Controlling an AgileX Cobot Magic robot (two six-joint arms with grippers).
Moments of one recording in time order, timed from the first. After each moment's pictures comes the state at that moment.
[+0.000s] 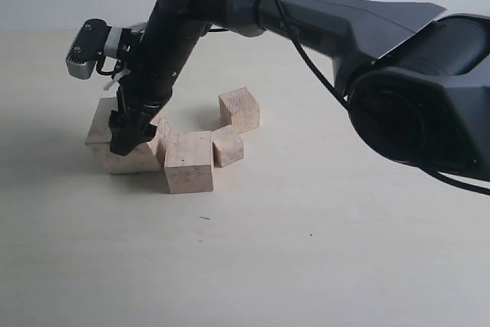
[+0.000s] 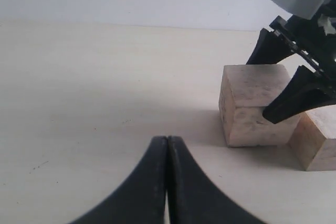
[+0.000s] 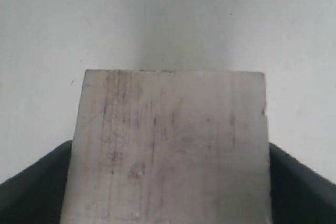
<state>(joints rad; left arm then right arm) -0.08 0.01 0.00 -0.11 0.37 0.04 0.86 2.51 -2.25 0.47 1.09 -0.98</state>
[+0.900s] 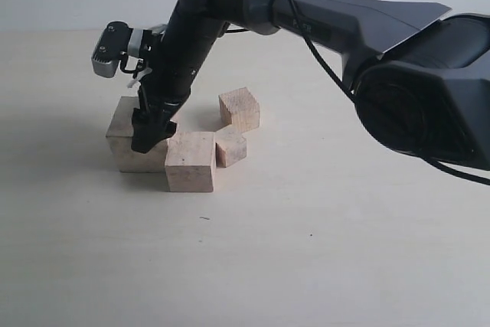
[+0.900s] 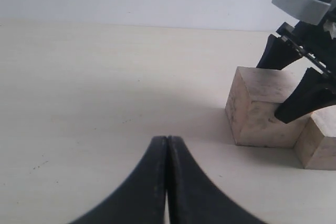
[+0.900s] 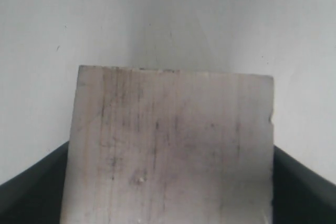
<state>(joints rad) -0.08 0.01 0.00 -0.11 0.37 0.04 0.81 2.53 -2.25 0.48 1.14 -1.02</state>
